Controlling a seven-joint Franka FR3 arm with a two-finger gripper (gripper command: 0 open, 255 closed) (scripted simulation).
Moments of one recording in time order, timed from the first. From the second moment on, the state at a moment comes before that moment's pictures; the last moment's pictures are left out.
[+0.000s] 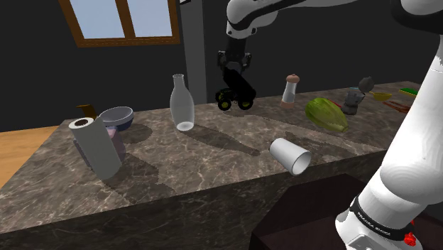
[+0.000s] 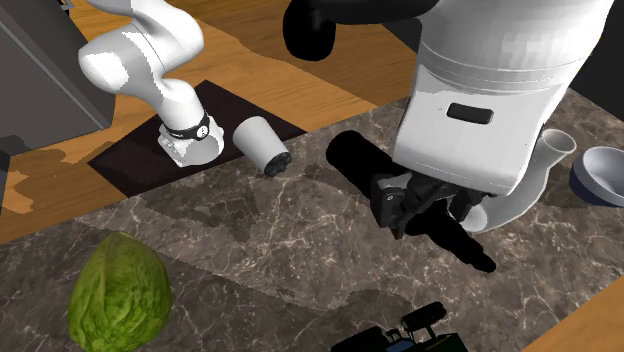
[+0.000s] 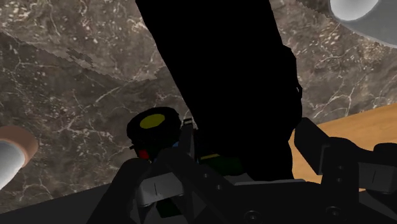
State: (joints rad) arm -0.15 0.12 0.08 -1.72 -0.05 2.03 0.67
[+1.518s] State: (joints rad) arm -0.08 0.10 0.13 -1.51 -0.07 1.80 0.78
